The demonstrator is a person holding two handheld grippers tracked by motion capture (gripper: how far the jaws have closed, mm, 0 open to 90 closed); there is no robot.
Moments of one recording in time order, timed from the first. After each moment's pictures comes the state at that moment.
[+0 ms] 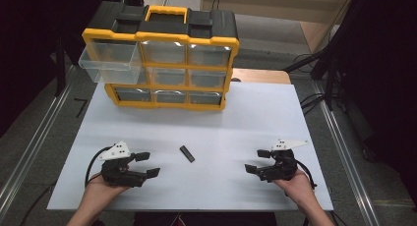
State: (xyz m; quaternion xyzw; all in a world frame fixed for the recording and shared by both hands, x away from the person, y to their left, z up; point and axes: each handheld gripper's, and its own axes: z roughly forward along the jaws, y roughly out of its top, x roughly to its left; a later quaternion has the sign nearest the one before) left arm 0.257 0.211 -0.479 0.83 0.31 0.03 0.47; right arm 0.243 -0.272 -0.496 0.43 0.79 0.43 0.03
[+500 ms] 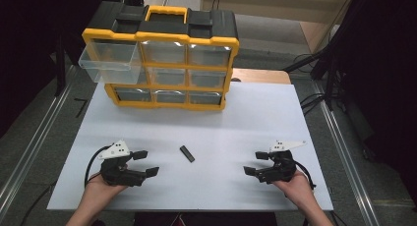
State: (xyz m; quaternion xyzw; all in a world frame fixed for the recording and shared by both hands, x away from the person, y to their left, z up) left arm 0.257 0.212 -0.477 0.83 0.32 0.03 0.46; right arm 0.241 -0.267 -0.497 0.42 0.80 0.42 0.02
